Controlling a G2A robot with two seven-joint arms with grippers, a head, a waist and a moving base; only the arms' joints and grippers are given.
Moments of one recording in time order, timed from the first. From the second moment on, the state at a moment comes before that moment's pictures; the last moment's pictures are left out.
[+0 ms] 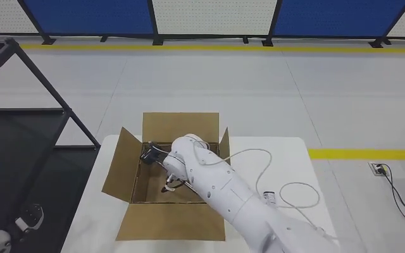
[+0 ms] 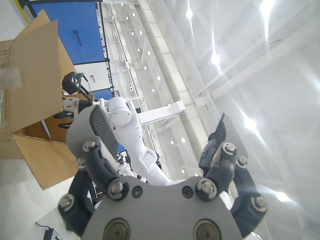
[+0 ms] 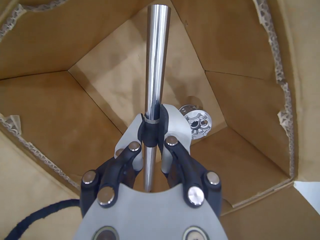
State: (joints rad) left arm 1.69 -1.13 -2.27 -1.79 -1.10 -0.17 -1.04; right arm 0.02 -1.94 0.40 -0.40 -0.76 -0.24 1.05
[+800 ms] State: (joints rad) left arm 1.69 -1.13 -2.27 -1.79 -1.10 -0.17 -1.04; right arm 0.00 -2.01 0.34 -0.26 -0.75 -0.22 1.02
